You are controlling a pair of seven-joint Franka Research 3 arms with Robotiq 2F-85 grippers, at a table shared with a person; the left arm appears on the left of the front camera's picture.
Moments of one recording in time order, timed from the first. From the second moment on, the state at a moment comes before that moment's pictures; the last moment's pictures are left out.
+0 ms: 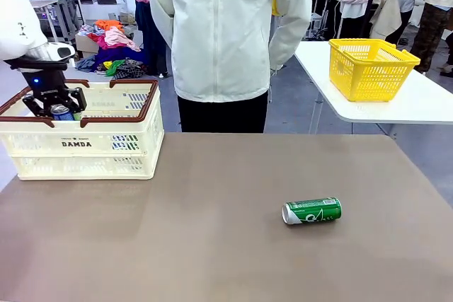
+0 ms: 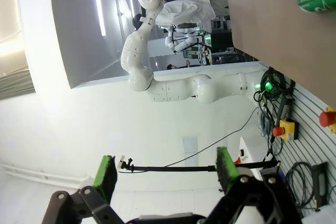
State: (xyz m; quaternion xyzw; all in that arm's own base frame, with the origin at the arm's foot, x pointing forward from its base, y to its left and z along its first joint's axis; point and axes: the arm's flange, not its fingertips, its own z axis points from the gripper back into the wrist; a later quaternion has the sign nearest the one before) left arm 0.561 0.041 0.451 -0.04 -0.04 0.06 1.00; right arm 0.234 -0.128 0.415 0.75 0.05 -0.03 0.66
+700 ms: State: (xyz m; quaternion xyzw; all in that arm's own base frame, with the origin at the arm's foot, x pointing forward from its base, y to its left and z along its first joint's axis) left arm 0.565 0.041 0.455 -0.02 -0.06 0.05 1.00; right arm 0.234 -0.128 0.415 0.75 0.05 -0.03 0.66
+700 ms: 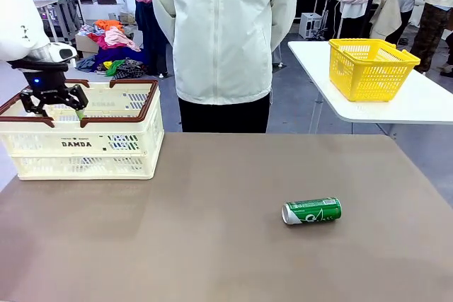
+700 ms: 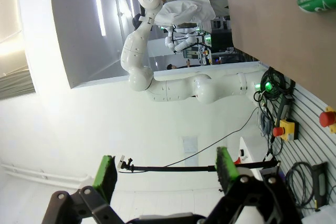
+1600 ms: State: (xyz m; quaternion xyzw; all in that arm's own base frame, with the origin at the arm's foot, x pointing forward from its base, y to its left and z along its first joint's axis) left arm 0.408 0.095 0.664 -0.37 -0.08 0.08 0.92; right arm 0.234 -0.128 0.415 0.75 0.05 -0.03 0.66
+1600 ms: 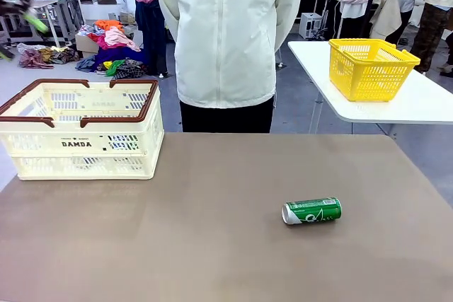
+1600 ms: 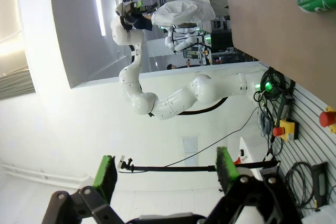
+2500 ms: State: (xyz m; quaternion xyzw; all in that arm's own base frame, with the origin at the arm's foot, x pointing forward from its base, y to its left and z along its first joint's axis) left arm 0.456 0.126 0.557 -0.61 0.00 0.02 0.80; right arm 0.234 -0.128 0.415 0.75 0.05 -0.03 0.66
